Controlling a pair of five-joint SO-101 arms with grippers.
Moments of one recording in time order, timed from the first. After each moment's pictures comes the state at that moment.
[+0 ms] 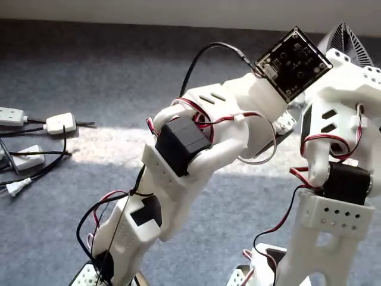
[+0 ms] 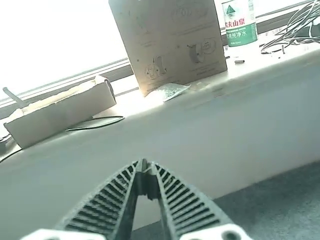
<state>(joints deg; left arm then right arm) 46.9 27.7 -94.0 101.4 -3.8 6.8 -42.4 12.5 33.1 -15.9</state>
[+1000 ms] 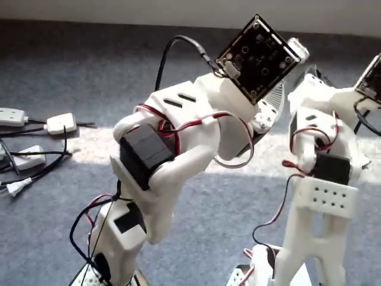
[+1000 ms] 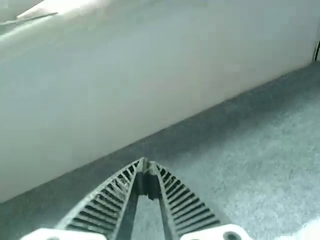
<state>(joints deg) 45.7 19.7 -94.0 101.2 -3.8 8.4 -42.5 28.4 33.2 -16.3</state>
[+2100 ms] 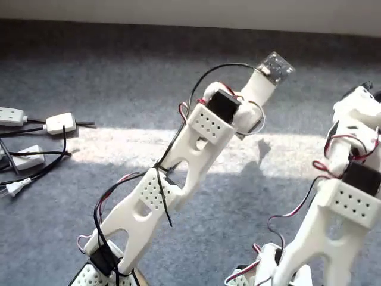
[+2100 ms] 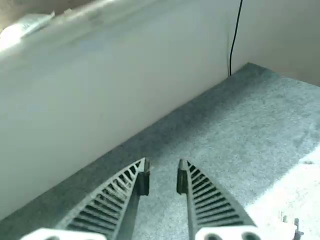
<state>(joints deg) 35.2 63.0 -93.9 98.7 -3.8 23.6 -36.5 26.9 33.2 -14.9</state>
